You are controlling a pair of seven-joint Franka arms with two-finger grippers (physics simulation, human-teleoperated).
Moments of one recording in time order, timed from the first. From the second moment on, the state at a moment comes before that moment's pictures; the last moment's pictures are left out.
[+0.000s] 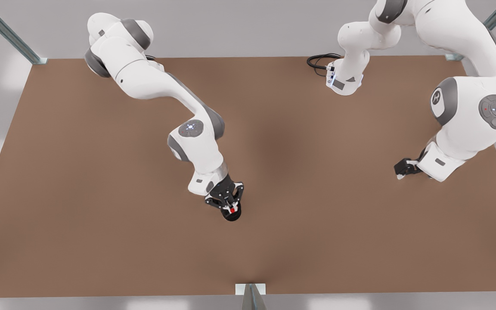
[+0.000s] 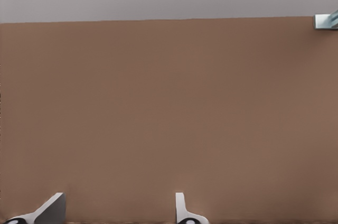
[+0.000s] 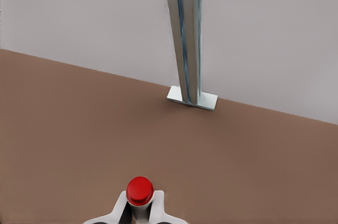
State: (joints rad) left arm -0.01 0.29 -0.05 -1.31 0.06 1.64 -0.07; right arm 0.31 0.71 0.40 -1.25 -0.42 2.48 0.48
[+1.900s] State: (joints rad) left arm -0.06 0.33 -0.03 -1.30 -0.01 1.52 0.02; right arm -0.04 0.14 0.07 -1.45 -0.12 1.86 0.60
